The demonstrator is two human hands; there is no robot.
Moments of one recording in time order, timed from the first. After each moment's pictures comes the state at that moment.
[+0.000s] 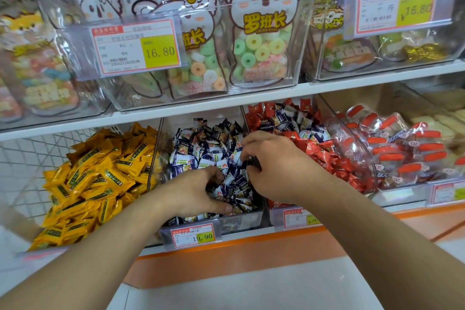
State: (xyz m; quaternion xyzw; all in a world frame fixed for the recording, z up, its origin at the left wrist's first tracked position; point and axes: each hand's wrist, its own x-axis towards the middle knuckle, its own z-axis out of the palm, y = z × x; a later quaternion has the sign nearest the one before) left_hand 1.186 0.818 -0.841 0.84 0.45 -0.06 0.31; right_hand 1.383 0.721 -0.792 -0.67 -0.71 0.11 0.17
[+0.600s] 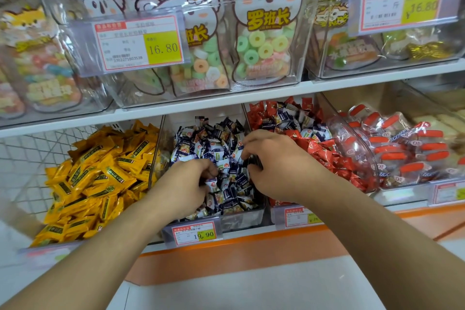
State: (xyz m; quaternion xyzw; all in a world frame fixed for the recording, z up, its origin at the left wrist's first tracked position) left_hand 1.174 0.808 -0.834 0.85 0.48 0.04 0.20; right_hand 1.383 0.723 -0.794 -0.67 -0.71 0.11 0.17
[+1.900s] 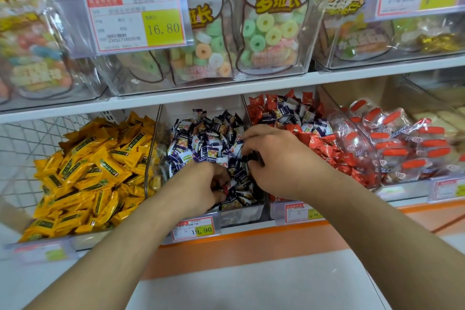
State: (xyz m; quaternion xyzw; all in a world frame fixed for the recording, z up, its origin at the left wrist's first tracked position) left_hand 1.192 0.799 -0.842 0.86 0.45 -0.02 0.23; right_hand 1.382 0.722 -0.800 -0.66 -0.72 0.10 0.18
